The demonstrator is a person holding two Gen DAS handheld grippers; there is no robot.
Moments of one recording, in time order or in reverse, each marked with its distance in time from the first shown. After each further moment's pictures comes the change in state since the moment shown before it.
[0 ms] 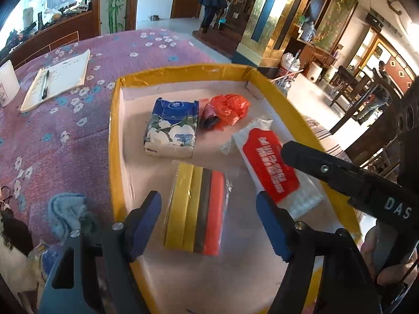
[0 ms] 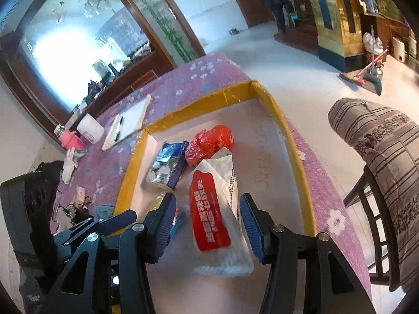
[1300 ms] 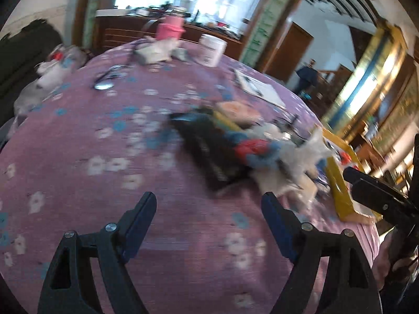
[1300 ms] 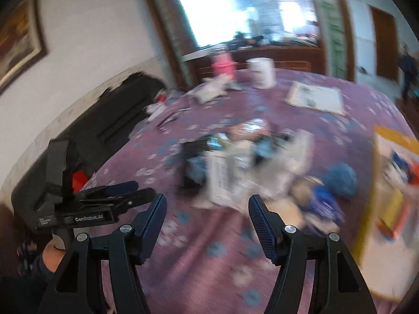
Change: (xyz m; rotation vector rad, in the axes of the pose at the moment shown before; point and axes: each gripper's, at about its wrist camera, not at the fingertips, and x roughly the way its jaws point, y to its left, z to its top) left arm -0.231 0.258 -0.231 -0.506 -0.314 0.250; right arm 0.025 0.318 -0.155 -0.679 0.124 0.375
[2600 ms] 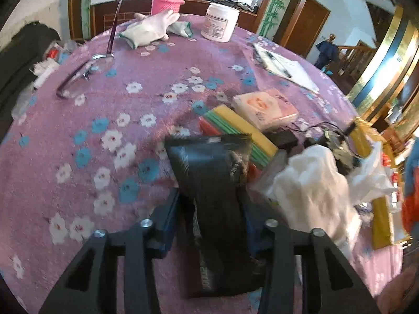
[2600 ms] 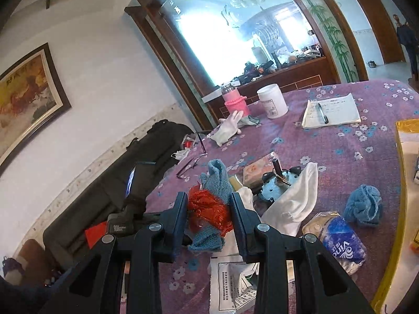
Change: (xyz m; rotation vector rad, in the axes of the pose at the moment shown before) left arm 0.099 -0.015 0.046 0.032 0.147 0.090; right arm -0.011 -0.069 -0.011 0.201 -0.269 0.230
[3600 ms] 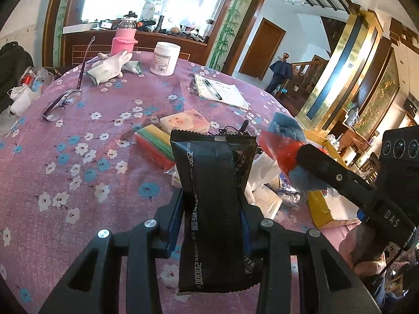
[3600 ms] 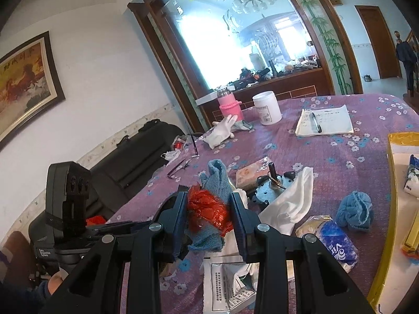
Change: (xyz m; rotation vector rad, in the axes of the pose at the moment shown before) left arm -0.076 -0.052 -0.041 0.105 -0.172 -0.194; right arm -0.002 0.010 -0.004 -0.058 -0.019 -0.080
